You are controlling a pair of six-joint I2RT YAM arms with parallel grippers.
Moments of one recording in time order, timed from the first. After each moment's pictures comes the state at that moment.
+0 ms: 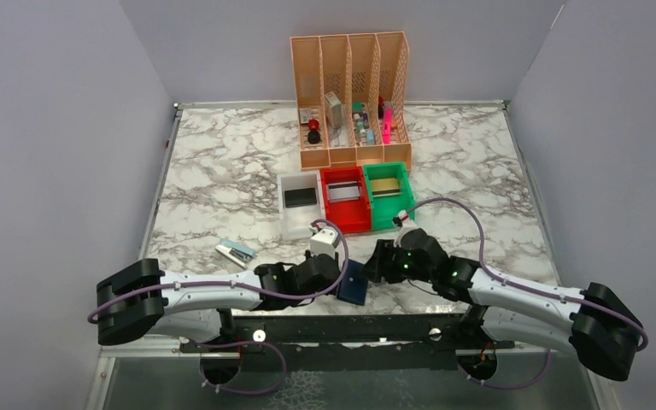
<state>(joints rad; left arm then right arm) -1.27 1.19 0.50 -0.03 -0.41 -0.78 0.91 1.01 0.36 0.00 -0.05 0.82</state>
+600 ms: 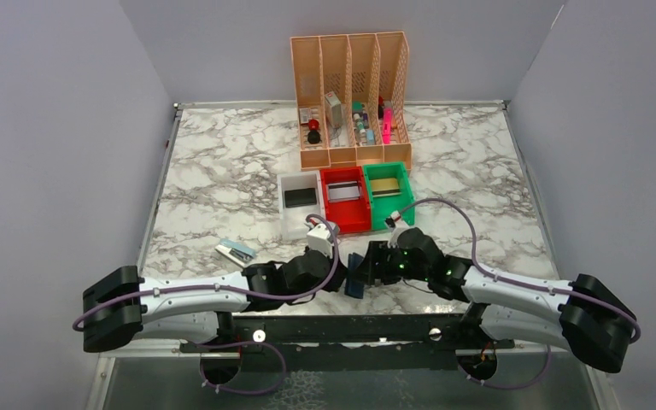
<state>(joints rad) -1.27 1.10 0.51 0.02 -0.37 -0.78 0.91 1.07 0.35 0.10 -0.14 0.82</state>
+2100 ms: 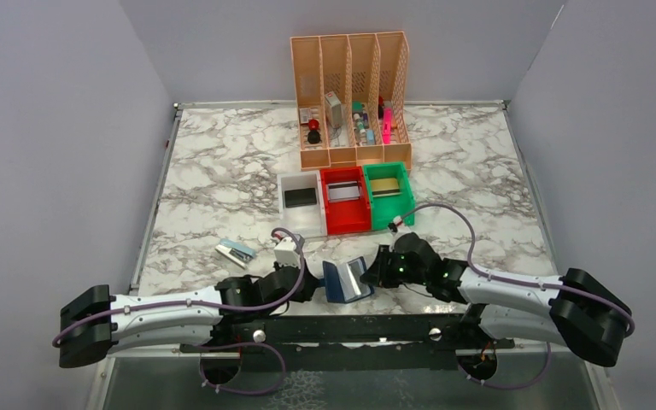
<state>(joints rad) -1.27 0.82 0.29 -0.13 -0.45 -0.94 0.92 1.12 0.31 0.12 -0.07 0.86</state>
